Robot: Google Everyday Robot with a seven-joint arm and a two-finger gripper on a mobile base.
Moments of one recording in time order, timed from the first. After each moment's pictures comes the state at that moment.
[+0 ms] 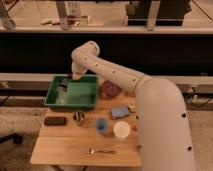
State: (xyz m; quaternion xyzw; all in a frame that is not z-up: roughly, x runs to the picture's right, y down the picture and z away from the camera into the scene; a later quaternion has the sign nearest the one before) arm -0.178 -0.096 0.843 -0.12 -0.19 0.04 0.97
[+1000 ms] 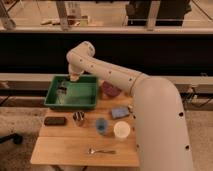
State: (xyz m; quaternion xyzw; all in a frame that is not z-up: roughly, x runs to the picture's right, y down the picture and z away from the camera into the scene) arm -0.189 -0.091 0.840 -0.13 -0.18 0.02 0.97
